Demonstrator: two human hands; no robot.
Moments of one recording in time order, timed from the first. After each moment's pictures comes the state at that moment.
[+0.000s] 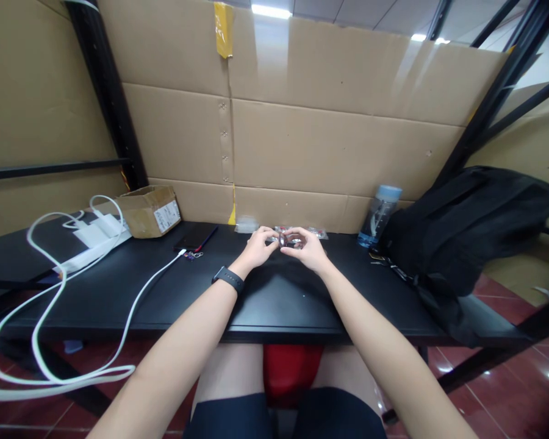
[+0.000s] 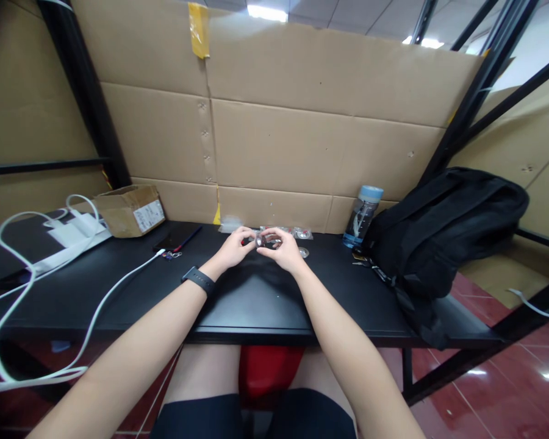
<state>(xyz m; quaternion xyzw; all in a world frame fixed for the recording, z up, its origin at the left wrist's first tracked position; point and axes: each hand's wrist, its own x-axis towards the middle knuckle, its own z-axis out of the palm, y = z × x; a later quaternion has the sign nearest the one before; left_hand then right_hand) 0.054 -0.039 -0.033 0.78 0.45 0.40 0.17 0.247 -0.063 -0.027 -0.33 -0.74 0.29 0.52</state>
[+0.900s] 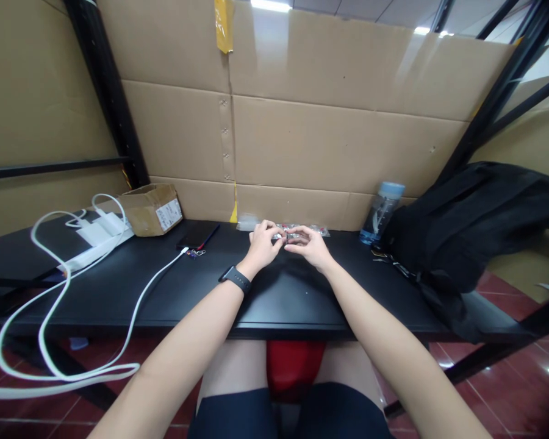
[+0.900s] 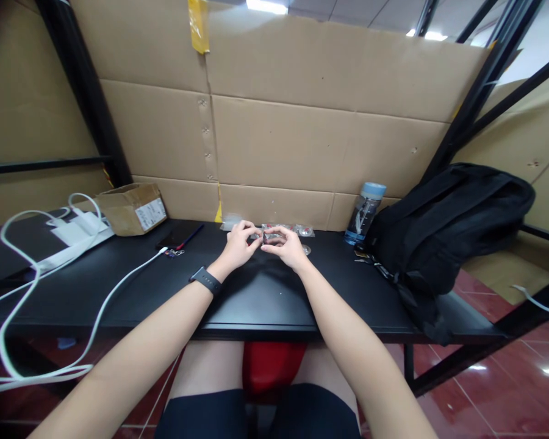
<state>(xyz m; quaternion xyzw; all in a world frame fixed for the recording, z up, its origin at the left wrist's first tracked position) 0.066 -0.064 -0.025 0.77 0.47 0.43 0.03 0.250 -0.060 -0.036 -0.31 -0.66 0.42 0.54</state>
